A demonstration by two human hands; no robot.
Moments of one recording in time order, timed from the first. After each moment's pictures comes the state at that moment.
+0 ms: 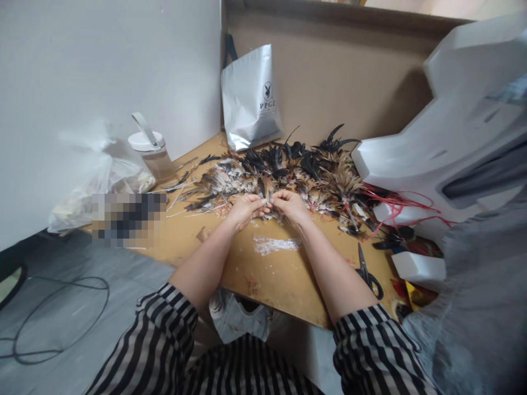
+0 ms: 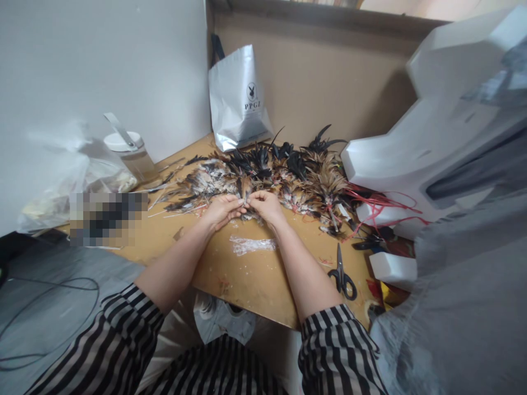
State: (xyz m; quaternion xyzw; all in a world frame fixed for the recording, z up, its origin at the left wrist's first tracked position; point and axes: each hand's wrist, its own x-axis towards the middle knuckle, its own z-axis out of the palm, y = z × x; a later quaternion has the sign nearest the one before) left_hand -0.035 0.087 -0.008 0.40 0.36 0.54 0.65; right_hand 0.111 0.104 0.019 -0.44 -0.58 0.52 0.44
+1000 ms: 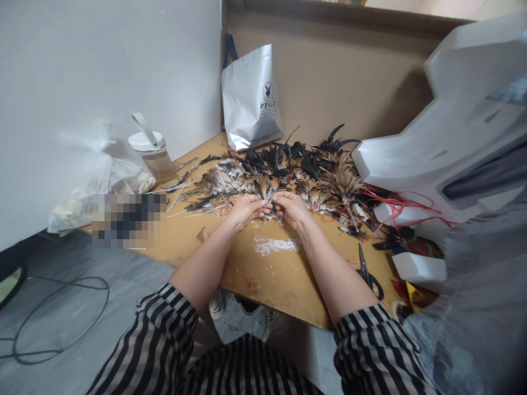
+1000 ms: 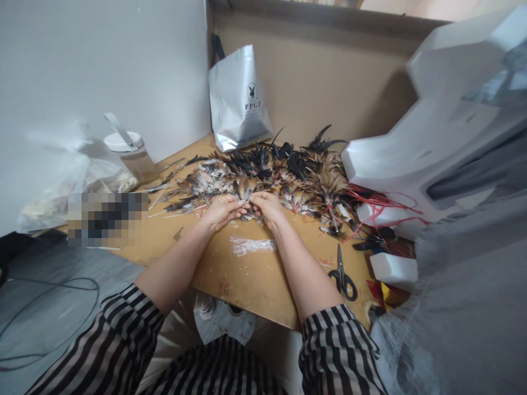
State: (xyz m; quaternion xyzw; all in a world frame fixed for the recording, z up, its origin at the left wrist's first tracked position) left_hand -0.035 0.087 -0.007 0.39 0.38 0.53 0.65; right_hand 0.112 0.111 0.012 -0.41 -0.48 0.62 0.46
